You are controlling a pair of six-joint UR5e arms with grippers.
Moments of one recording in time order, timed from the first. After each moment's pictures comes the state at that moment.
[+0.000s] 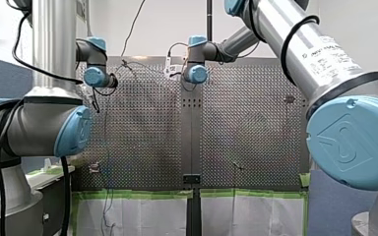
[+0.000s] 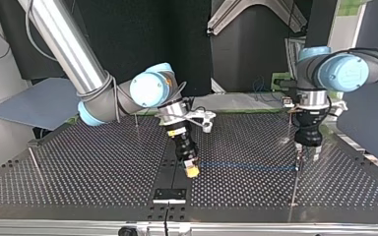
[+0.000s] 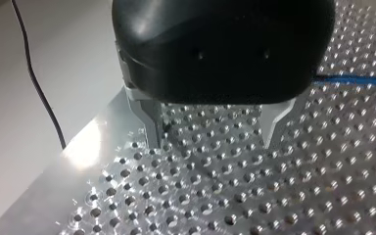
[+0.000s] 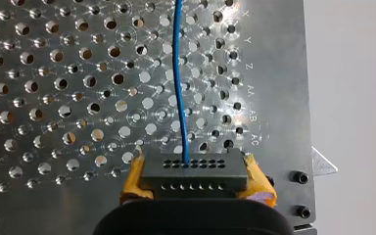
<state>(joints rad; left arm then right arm) 0.15 -1.58 -1.90 -2.69 -1.49 -2.06 2.34 -0.92 0.99 -0.28 1.59 1.61</state>
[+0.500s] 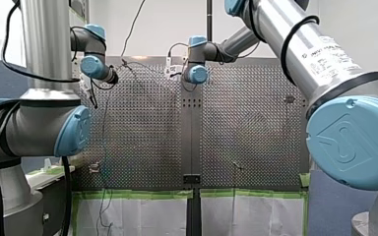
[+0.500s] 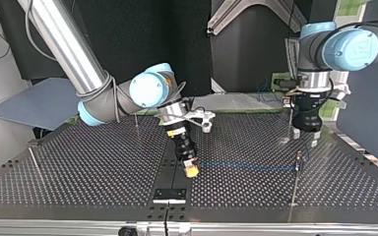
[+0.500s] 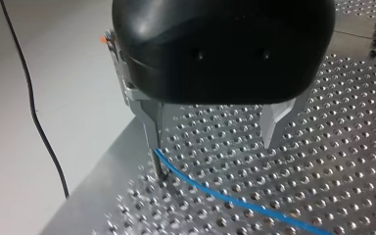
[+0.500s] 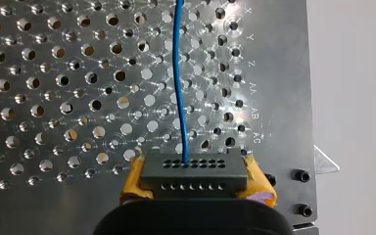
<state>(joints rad) 0.13 -1.44 -1.96 -2.83 -1.50 -2.03 2.34 -0.92 0.99 -0.27 1.59 1.61</state>
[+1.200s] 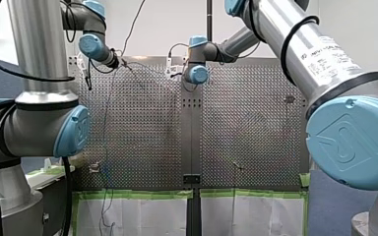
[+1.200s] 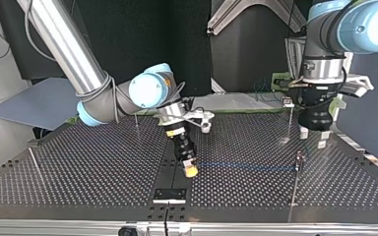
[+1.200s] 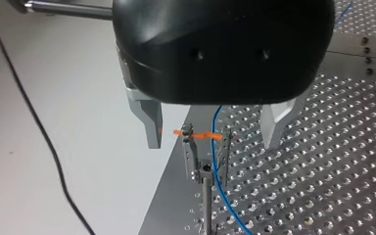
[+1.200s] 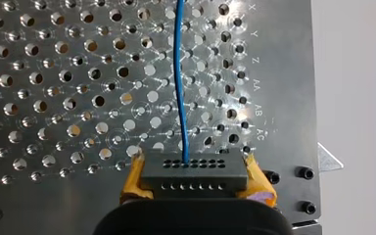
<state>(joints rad) 0.09 -1.33 -1.89 -2.99 -1.52 -1.84 2.33 -0.92 0.99 -0.27 1.59 1.61</state>
